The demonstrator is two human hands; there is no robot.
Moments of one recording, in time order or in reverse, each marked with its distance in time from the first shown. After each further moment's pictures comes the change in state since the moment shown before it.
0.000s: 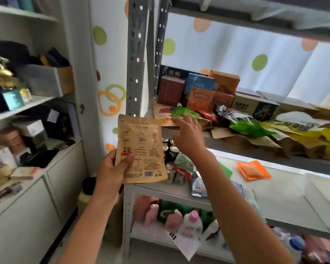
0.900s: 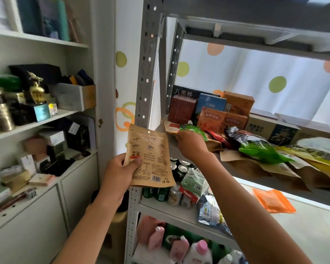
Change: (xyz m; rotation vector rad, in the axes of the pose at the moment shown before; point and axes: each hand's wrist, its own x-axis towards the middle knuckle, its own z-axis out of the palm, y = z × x) left_hand 0.011 0.032 0.036 0.168 0.126 0.093; right_hand 0.071 0.016 0.007 -0.197 -0.083 -0.123
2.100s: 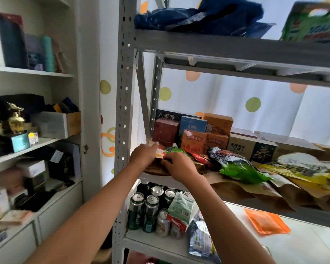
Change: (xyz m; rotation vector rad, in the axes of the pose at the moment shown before) left_hand 0.143 0.036 0.131 0.791 -0.066 0.067; right_hand -0.009 0.024 -0.019 0.278 0.007 0.007
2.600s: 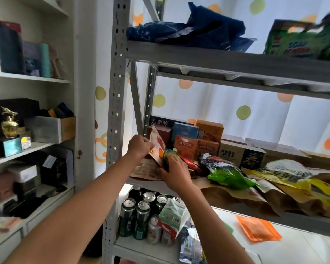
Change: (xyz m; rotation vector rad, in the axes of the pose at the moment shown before) left_hand 0.002 0.037 -0.013 -0.226 0.097 0.168; right_hand -0.012 0.018 -0.001 0.024 0.091 0.062
